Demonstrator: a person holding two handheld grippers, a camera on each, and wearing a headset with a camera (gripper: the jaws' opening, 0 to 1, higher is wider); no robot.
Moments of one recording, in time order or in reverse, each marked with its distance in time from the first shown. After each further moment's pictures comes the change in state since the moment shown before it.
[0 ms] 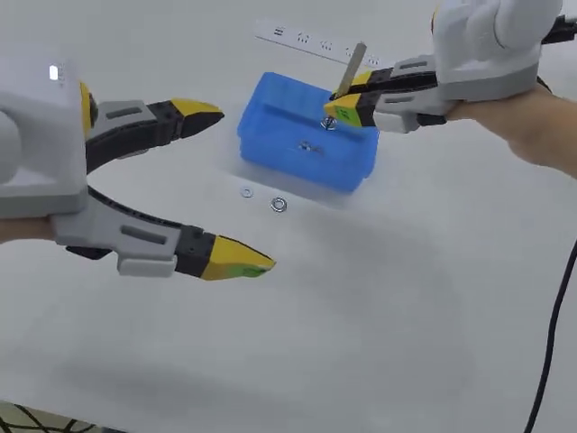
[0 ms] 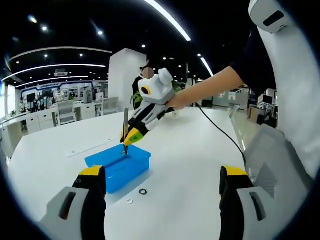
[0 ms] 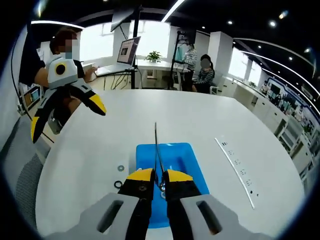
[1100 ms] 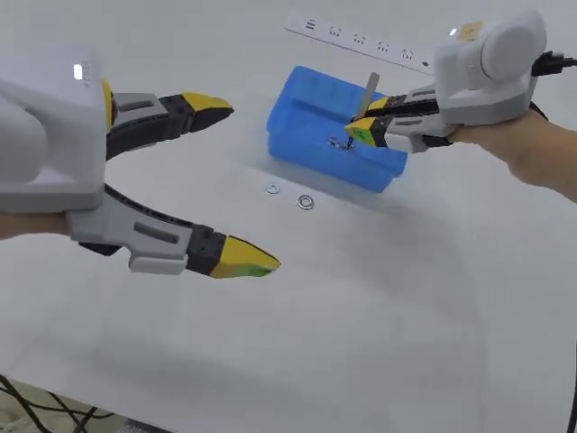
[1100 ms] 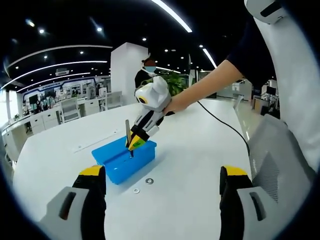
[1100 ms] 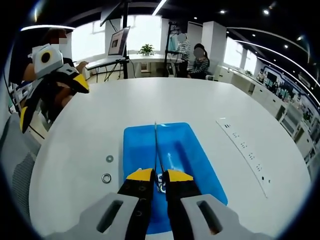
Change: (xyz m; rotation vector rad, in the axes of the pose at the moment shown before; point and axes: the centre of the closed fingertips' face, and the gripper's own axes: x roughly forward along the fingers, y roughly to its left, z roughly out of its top) left arm -0.007 0.000 -0.010 0.029 0.076 0.032; right arm 0.021 0.000 -0.028 0.081 0.035 -0.018
